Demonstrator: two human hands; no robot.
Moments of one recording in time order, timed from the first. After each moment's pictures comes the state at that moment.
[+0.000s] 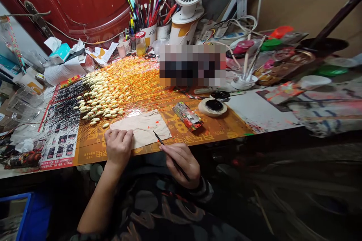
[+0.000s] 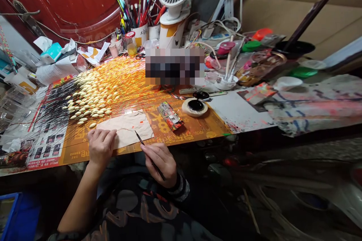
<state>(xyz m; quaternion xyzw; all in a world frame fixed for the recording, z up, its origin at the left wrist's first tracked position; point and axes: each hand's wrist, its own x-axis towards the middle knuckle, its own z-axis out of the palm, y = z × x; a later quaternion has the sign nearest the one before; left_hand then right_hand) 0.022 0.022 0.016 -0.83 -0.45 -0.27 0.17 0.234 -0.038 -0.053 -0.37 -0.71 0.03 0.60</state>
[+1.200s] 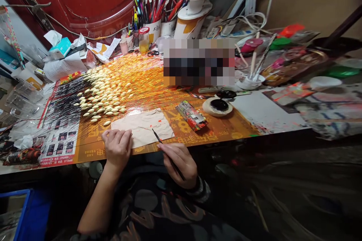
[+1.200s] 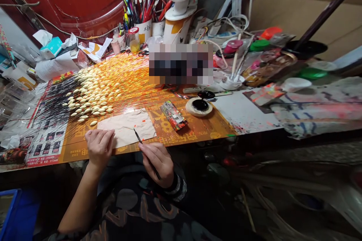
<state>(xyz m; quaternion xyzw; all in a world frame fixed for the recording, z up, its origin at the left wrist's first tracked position) 0.013 0.015 0.009 -0.82 -0.45 -0.33 0.14 0.223 -0.040 -0.050 -0.38 -0.72 0.02 0.58</state>
